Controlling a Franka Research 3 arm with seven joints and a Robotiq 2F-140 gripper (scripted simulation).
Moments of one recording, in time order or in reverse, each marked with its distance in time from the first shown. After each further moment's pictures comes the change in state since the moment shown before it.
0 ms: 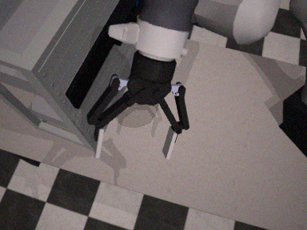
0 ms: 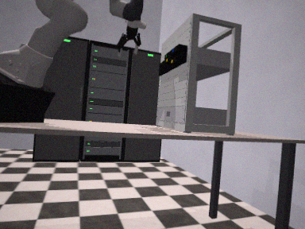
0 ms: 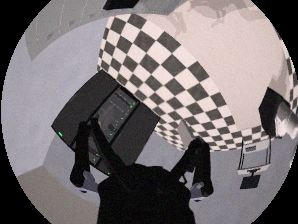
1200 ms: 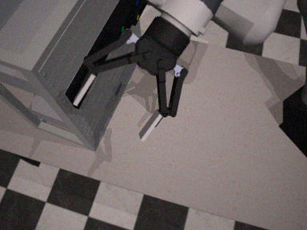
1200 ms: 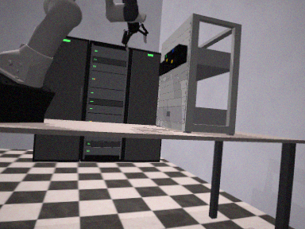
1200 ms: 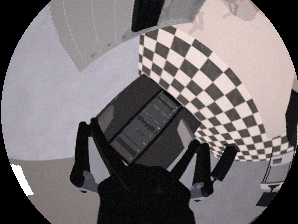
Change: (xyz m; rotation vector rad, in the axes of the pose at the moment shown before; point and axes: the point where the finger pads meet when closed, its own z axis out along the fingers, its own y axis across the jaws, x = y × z) arm 0.017 -0.052 -0.066 0.406 -0.047 0.131
